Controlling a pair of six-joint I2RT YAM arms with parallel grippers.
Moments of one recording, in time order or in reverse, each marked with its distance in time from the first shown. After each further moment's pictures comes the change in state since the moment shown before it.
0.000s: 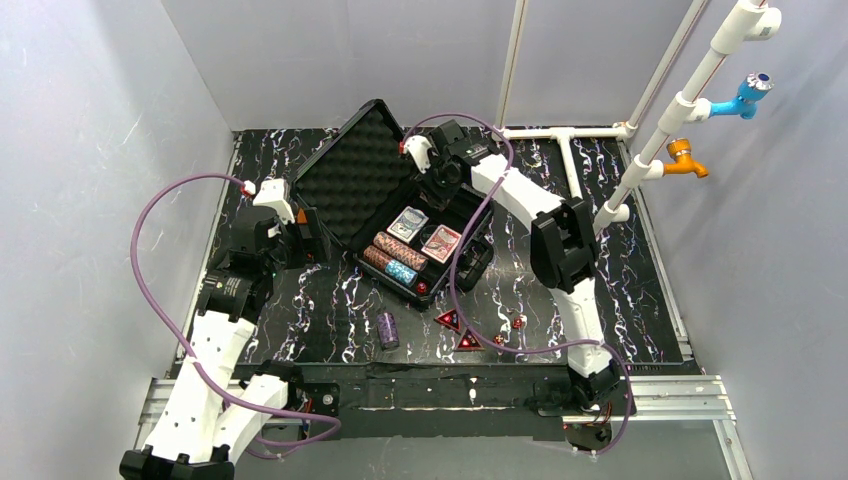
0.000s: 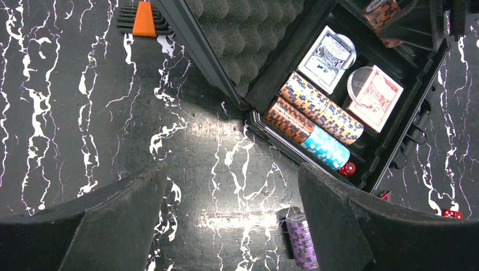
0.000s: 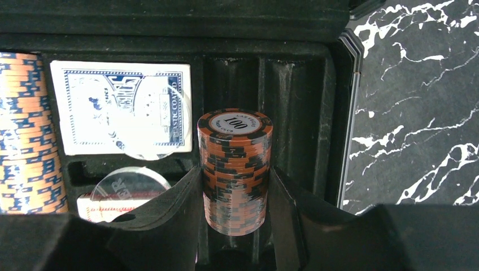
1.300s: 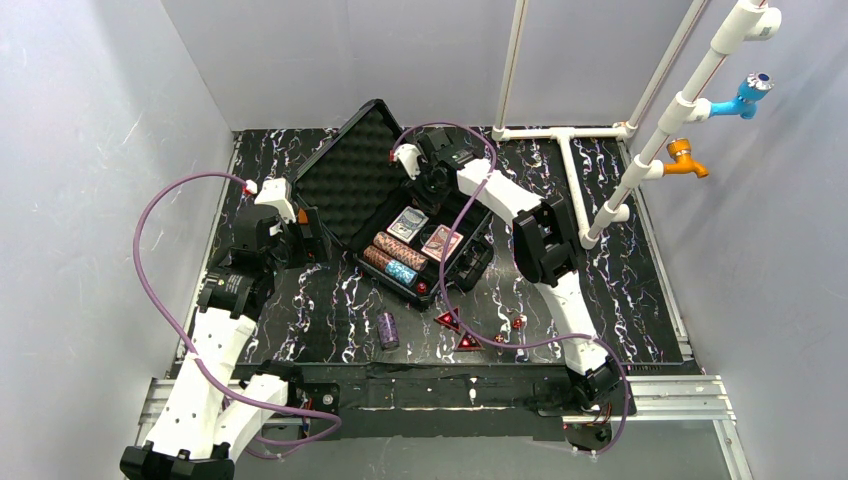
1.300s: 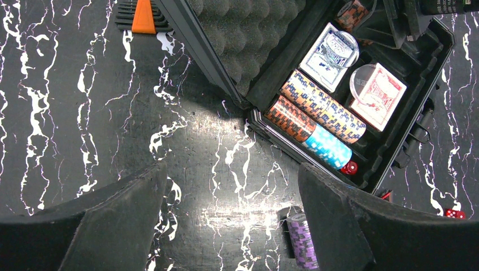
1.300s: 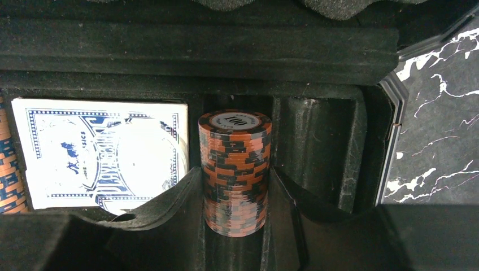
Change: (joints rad) left arm 0.000 0.015 0.000 0.000 0.001 0.000; right arm 0.023 0.173 0.137 -0.003 0.001 -0.008
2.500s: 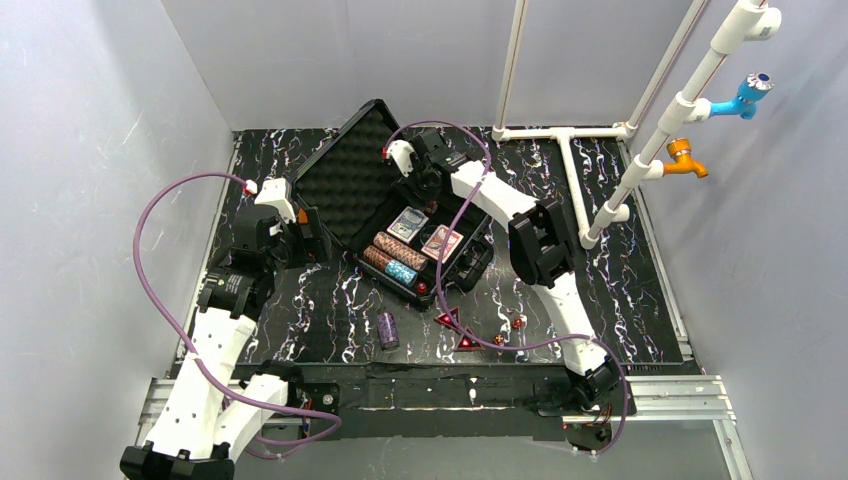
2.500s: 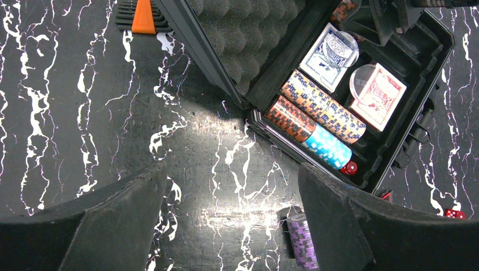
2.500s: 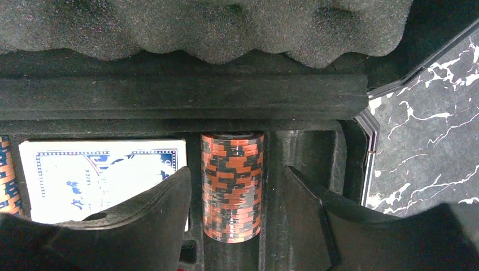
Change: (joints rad) left arm 0.000 0.000 0.000 0.000 0.000 0.000; right arm 0.027 0.016 0.024 0.075 0.056 0.018
